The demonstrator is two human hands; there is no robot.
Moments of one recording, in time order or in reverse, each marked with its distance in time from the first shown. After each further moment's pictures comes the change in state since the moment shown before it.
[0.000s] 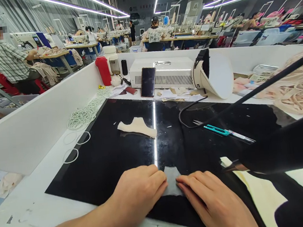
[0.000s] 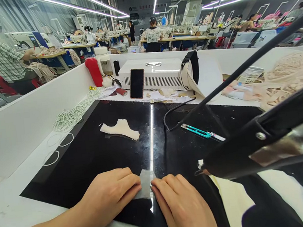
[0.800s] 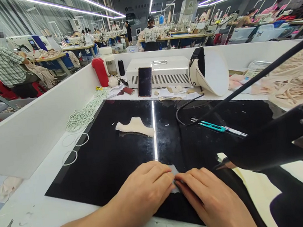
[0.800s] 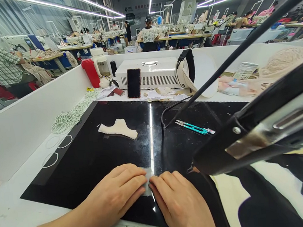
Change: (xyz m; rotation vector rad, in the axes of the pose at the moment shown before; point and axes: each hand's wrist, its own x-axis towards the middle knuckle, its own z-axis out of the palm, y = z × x) left_hand 0.008 0.005 -0.004 -0.014 0.095 0.245; right_hand 0.001 -0.004 0.004 0.000 0.000 0.000
